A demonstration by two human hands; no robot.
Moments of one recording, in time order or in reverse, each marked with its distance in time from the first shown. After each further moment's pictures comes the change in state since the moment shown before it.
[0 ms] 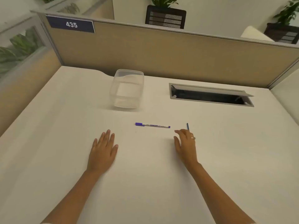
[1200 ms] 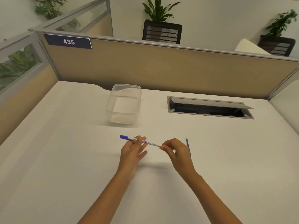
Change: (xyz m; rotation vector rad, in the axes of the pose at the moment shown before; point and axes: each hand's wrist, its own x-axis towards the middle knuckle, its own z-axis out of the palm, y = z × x) left_hand 0.055 0.126 -0.044 -1.742 -0.052 -0.534; right_hand 0.039 -0.057 -0.030 0.463 -0.196 0.095
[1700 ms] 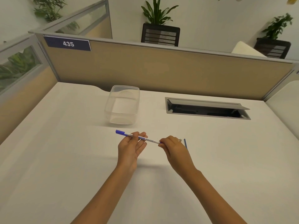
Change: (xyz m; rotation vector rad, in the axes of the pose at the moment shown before) left_hand -0.009 0.020 0.022 -0.211 0.029 0.054; right_hand 0.001 -0.017 -0.012 -0.479 -0.033 -0.289
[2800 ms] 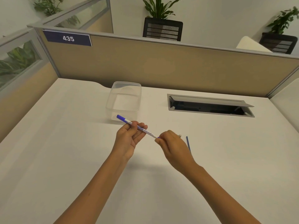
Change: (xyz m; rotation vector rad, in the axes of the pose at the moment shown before) left_hand 0.016 0.031 0.000 -0.021 -0.179 0.005; right_hand 0.011 -0.022 -0.014 0.194 -0.144 0.145
